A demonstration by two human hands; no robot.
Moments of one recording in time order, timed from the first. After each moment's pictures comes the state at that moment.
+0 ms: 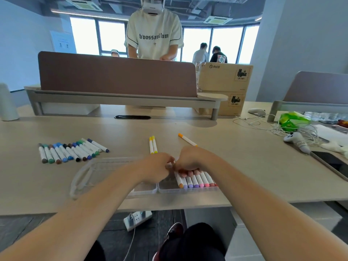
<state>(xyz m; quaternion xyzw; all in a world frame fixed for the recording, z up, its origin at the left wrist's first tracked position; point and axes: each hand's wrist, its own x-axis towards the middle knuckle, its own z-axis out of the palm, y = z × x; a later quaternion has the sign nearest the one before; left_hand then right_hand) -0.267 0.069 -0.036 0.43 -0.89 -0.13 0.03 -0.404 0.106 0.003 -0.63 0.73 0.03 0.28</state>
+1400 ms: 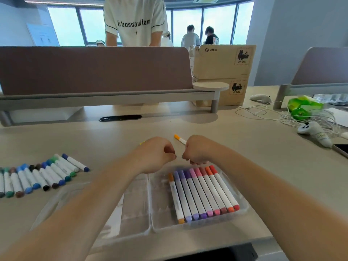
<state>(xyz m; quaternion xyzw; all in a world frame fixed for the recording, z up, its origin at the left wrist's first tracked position) -0.303 0.002 -0.002 0.44 -0.87 -0.16 0.13 -0.462 0.019 -0.004 -0.64 0.75 -0.04 0.15</state>
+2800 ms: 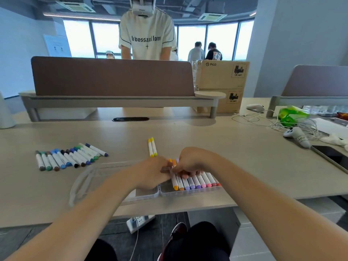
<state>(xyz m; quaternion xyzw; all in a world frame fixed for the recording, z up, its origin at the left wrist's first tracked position) -0.249 0.077 -0.030 0.39 -0.90 -0.18 0.03 -0.407 0.109 0.004 -0.64 0.72 0.01 0.27</state>
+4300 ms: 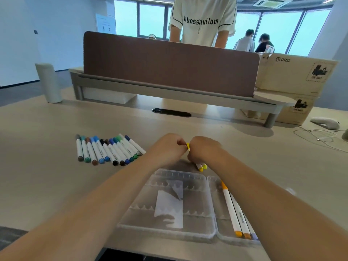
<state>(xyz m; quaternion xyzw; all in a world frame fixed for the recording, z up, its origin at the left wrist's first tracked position) -0.196 -0.033 -0.022 0.54 -0.76 -0.25 0.26 -0.320 -0.052 -0.017 -0.67 0.74 0.06 0.03</state>
